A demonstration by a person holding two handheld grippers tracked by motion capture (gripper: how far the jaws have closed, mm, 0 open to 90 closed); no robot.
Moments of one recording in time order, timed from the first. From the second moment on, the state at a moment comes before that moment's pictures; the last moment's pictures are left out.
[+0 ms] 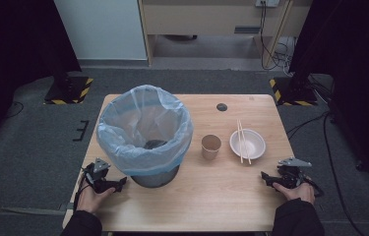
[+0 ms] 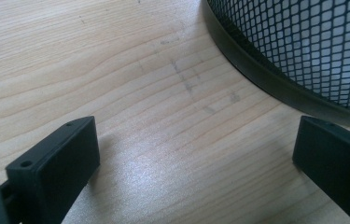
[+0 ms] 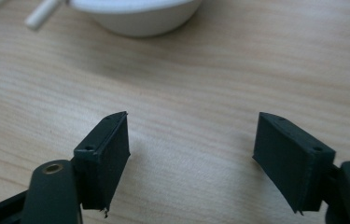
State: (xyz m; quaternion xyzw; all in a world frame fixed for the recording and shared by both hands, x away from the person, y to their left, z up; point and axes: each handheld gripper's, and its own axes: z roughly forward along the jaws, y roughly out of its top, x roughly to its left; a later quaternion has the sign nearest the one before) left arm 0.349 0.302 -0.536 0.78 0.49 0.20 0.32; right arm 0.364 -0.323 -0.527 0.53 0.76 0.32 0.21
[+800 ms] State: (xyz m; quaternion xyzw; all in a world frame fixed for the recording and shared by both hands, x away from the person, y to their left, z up) left arm 0.346 0.300 -0.536 0.79 0.49 0.20 0.32; right arm 0.360 -0.325 -0.459 0.51 0.68 0.44 0.29
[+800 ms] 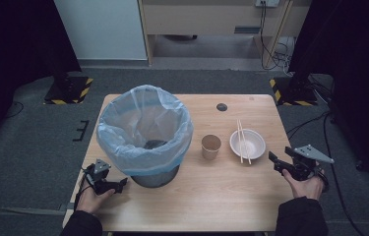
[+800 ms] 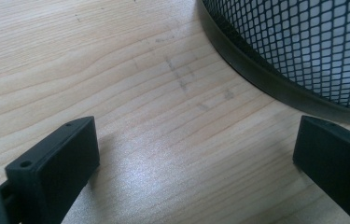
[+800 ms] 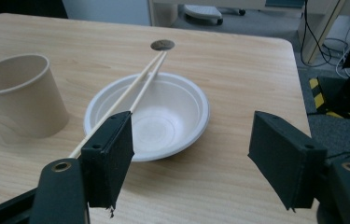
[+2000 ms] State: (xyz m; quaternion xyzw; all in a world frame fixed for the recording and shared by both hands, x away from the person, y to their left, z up) left arm 0.344 0.298 -0.536 0.78 0.50 0.20 0.32; right arm 0.439 -0.269 -0.453 0.51 0.70 0.42 0.27
